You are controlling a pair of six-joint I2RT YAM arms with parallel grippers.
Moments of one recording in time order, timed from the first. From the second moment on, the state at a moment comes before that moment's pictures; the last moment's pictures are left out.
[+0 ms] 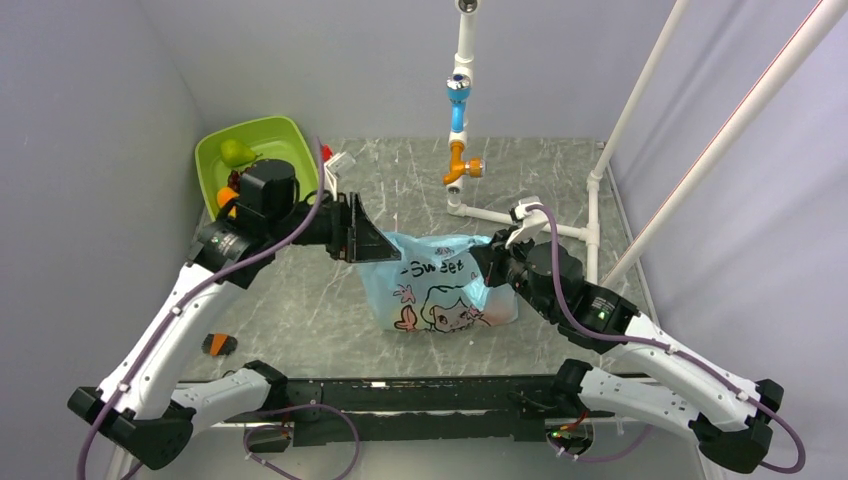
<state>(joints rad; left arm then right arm) -0.50 1.05 1.27 -0.59 0.86 -0.64 0.94 0.77 0.85 -0.34 0.37 0.40</state>
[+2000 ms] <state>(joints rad) -0.46 0.85 1.13 -0.92 0.15 -0.24 0.77 0.85 0.88 -0.47 -0.01 0.32</state>
